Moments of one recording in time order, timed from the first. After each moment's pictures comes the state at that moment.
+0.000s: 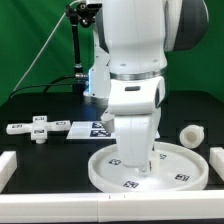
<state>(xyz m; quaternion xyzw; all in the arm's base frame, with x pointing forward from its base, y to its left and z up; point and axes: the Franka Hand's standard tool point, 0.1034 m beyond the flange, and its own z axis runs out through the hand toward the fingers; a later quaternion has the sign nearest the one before) 0.551 0.027 0.013 -0.80 -0.60 -0.02 0.06</state>
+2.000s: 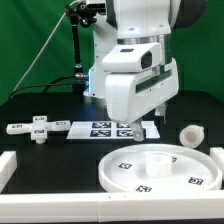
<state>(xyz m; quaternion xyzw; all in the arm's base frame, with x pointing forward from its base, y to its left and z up) 0.503 0.032 0.055 -0.90 -0.44 -0.03 0.03</state>
